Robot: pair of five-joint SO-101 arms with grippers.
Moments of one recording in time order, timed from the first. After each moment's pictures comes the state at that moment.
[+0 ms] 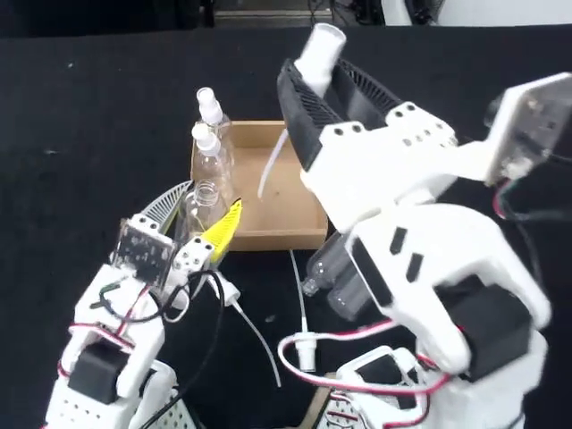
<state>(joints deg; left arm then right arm) 15.6 -100.6 74.4 40.0 -8.9 -24.8 -45.0 -2.5 56.3 -16.3</state>
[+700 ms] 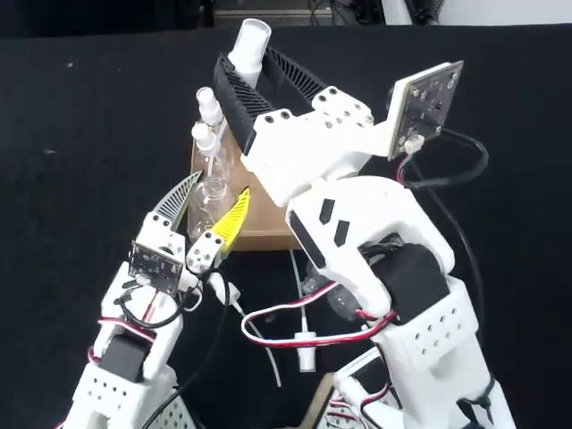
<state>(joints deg) 15.7 -104.0 95.2 11.2 -8.9 -31.1 -44.8 16.7 32.0 -16.3</state>
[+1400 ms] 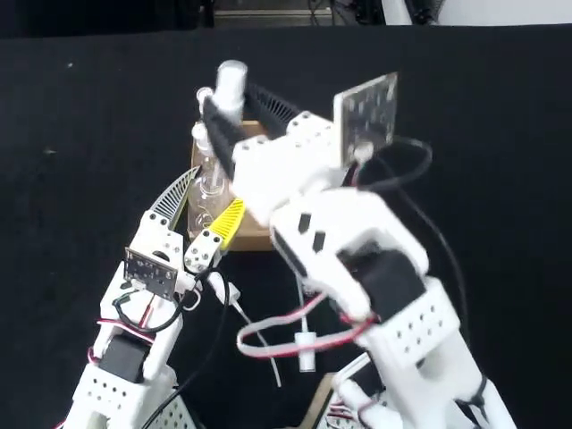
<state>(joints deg) 15.6 -104.0 95.4 7.8 -8.6 -36.0 -49.1 28.5 32.0 -12.5</state>
